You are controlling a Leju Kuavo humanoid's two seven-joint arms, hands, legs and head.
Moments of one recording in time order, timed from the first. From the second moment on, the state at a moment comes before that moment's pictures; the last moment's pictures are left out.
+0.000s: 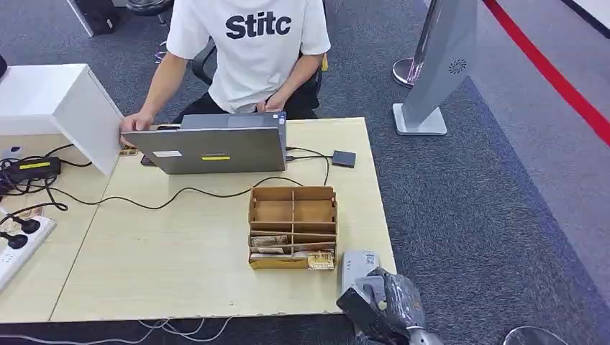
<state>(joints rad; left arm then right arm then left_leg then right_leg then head) -0.08 -0.13 1.30 -0.37 -1.34 0.07 0.02 0.25 0.18 0.25 -1.56 0.98 -0.12 -0.18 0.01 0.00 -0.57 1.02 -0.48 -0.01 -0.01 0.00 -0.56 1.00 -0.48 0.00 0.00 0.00</state>
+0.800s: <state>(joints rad) -0.09 -0.13 1.29 -0.37 -1.40 0.08 0.02 -0.04 0.16 0.49 -1.77 0.70 0.11 -0.13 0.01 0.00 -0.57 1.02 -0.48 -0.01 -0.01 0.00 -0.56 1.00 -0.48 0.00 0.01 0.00</state>
